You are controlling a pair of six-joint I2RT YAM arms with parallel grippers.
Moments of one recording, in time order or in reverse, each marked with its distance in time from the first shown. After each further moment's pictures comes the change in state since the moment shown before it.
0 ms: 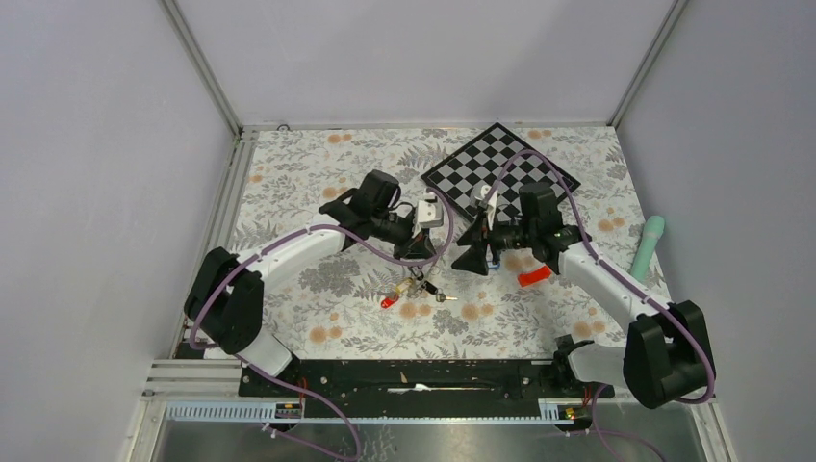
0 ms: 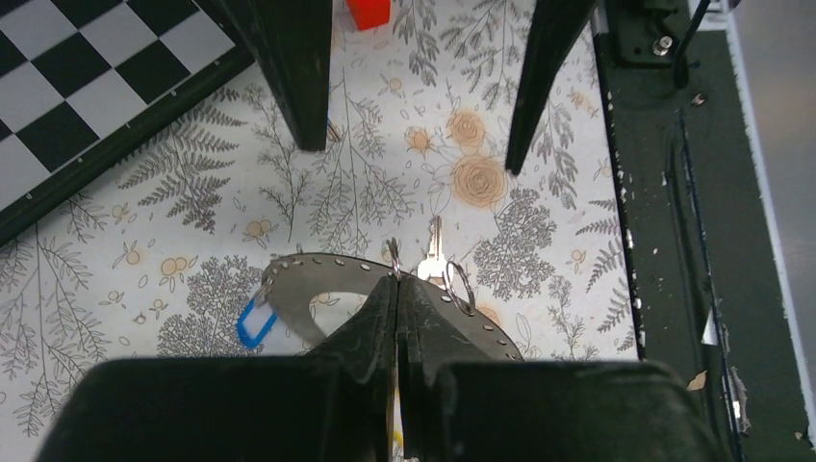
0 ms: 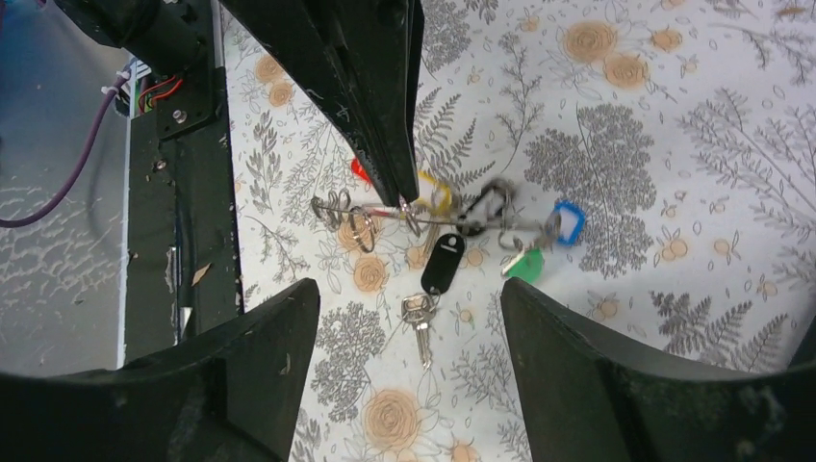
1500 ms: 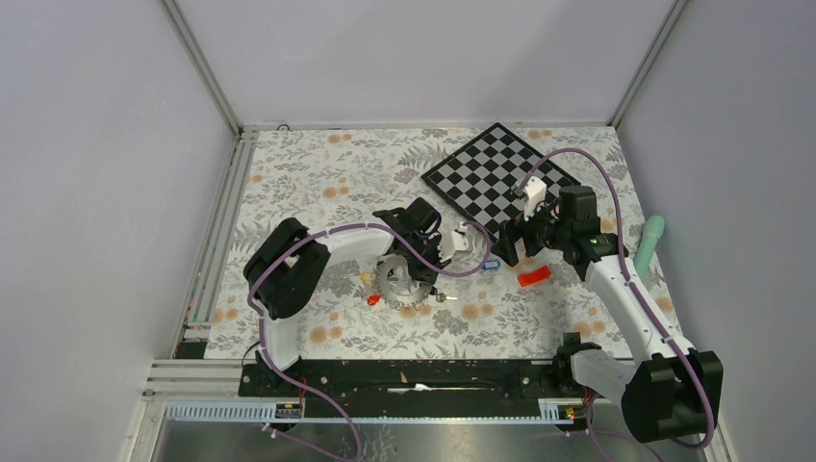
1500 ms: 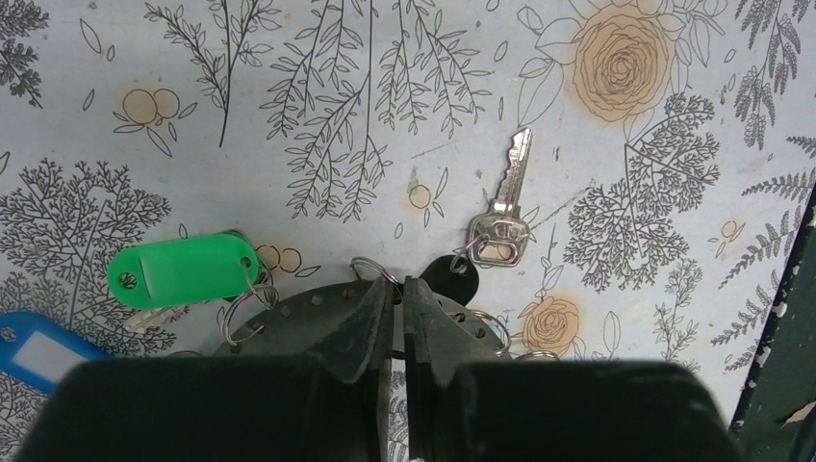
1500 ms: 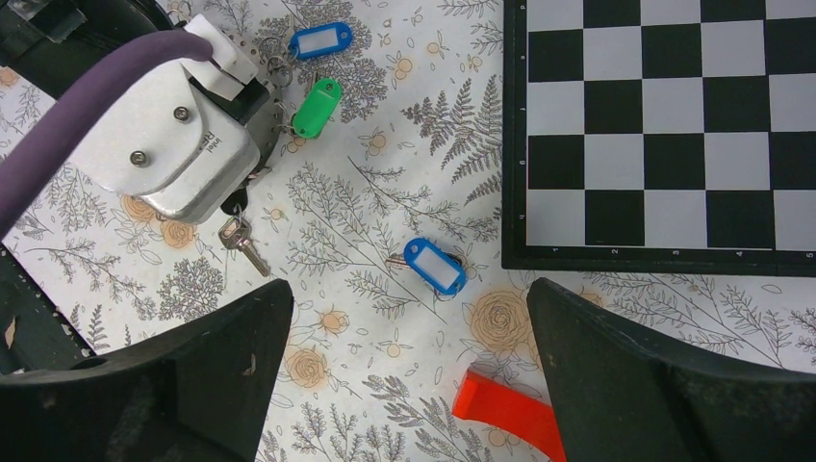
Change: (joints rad) left arm -0.134 0.331 0.103 -0.107 -0.339 -0.047; right arm -0.195 -0.164 0.002 -0.206 0.416 0.006
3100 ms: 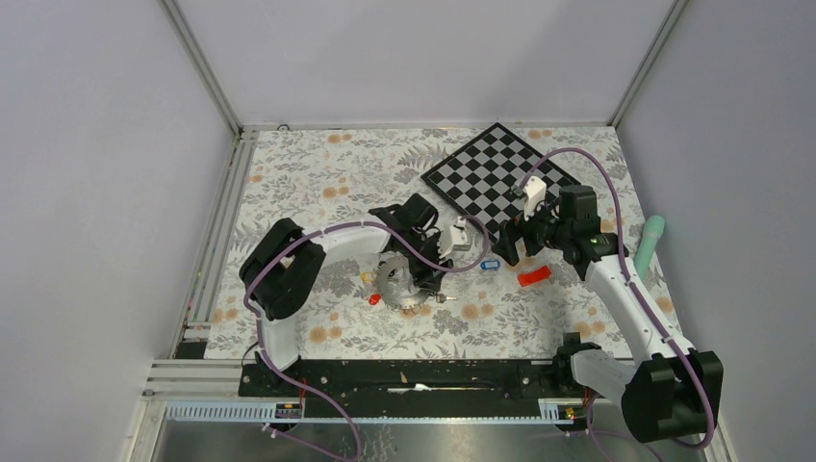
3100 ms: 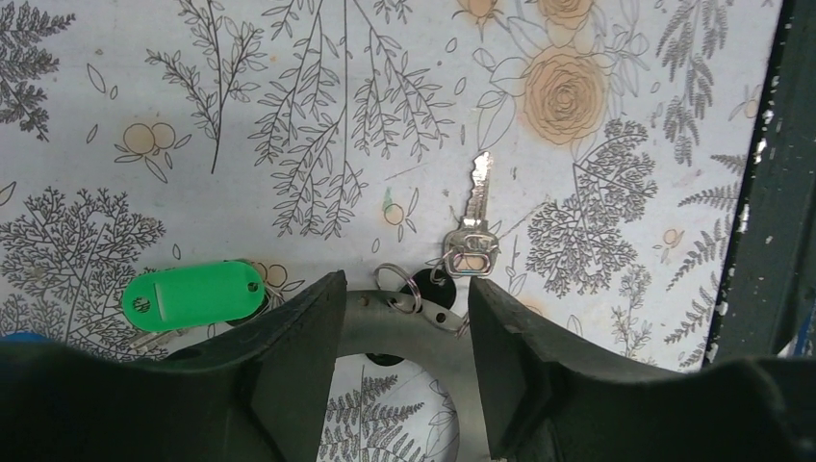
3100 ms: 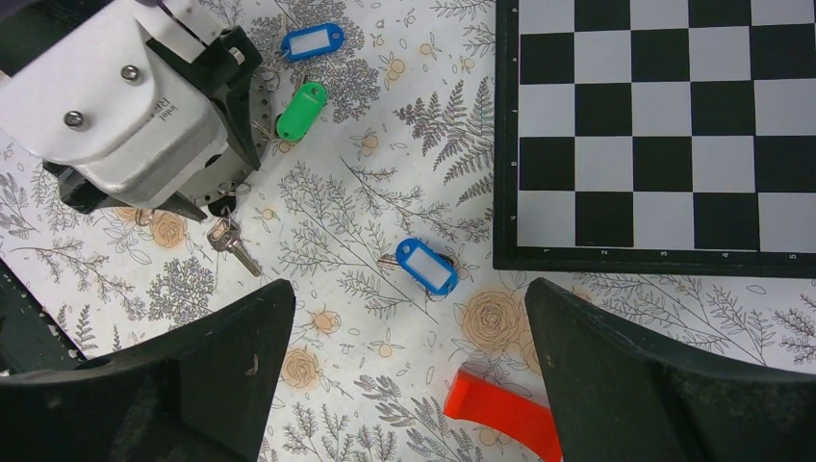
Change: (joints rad) left arm 0.023 -0.024 0.000 0.011 0.107 -0.014; right arm 0.001 0.000 0.003 0.000 0.011 -0.016
